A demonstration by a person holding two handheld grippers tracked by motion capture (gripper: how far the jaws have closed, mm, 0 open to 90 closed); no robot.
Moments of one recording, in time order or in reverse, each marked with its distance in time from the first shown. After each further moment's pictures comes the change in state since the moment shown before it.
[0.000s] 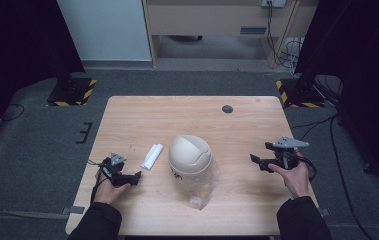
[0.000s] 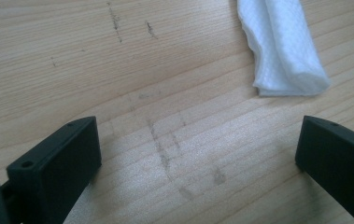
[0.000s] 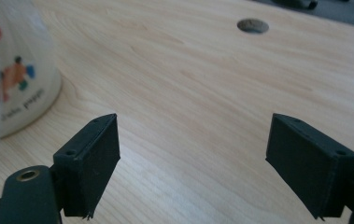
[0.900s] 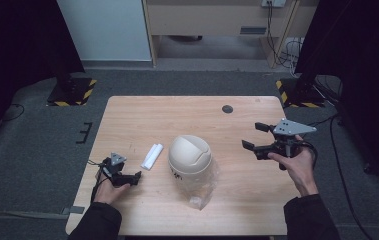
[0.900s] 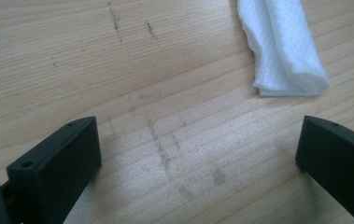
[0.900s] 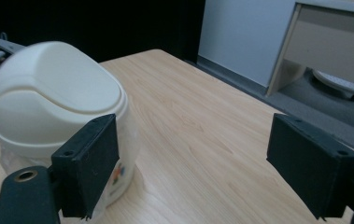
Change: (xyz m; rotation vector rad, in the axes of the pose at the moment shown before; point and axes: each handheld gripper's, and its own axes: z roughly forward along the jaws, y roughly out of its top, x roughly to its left) left arm 0.000 0.000 0.000 0.000 0.002 0.000; right arm 0.034 0.082 -0.031 -0.220 0.178 -0.149
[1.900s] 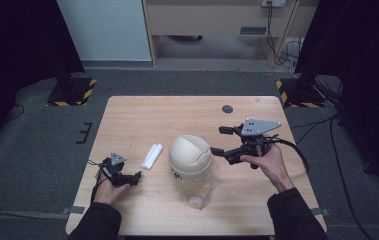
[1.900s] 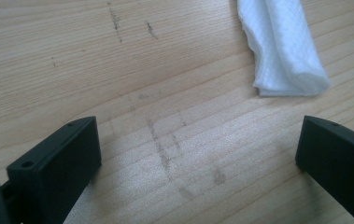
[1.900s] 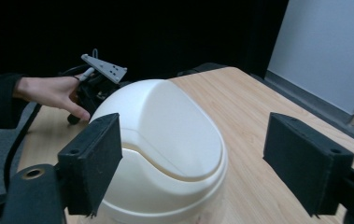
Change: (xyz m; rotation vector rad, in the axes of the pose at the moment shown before) left arm 0.000 0.000 0.000 0.000 0.000 0.000; right arm 0.049 0.025 0.060 -0.026 0.281 -0.035
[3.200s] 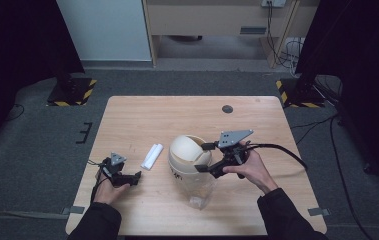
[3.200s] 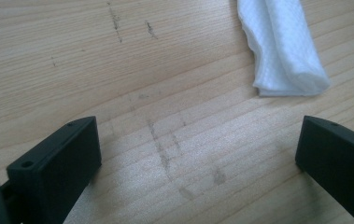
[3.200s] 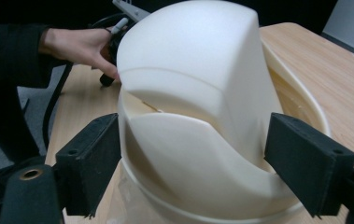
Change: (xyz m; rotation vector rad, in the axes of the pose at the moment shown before) left arm 0.000 0.000 0.000 0.000 -0.001 -0.001; right arm 0.020 -0.022 0.045 0.154 0.130 0.014
